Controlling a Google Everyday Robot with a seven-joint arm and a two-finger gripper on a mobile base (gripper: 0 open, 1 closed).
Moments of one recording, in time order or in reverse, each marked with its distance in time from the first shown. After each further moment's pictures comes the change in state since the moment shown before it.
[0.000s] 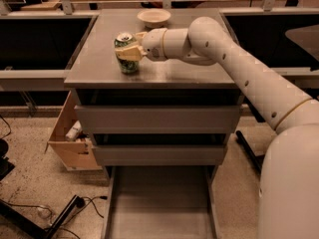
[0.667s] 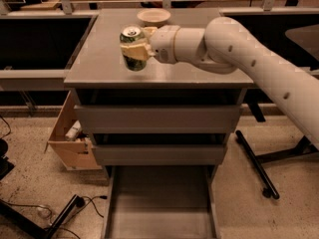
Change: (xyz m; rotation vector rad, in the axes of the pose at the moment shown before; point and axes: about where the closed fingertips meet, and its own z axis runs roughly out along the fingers) arm -0.037 0.045 -0.054 0.079 -0.048 -0.047
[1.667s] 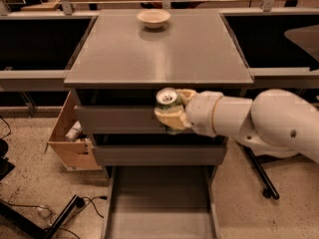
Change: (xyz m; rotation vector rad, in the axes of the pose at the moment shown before) arm 0.098 0.115 -0.140 0.164 0.229 0.046
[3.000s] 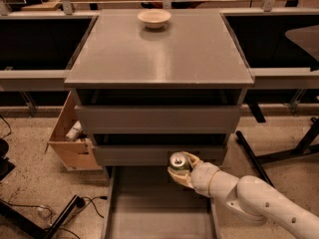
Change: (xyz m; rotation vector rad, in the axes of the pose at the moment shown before) arm 0.261 0.022 0.053 0.066 -0.015 0.048
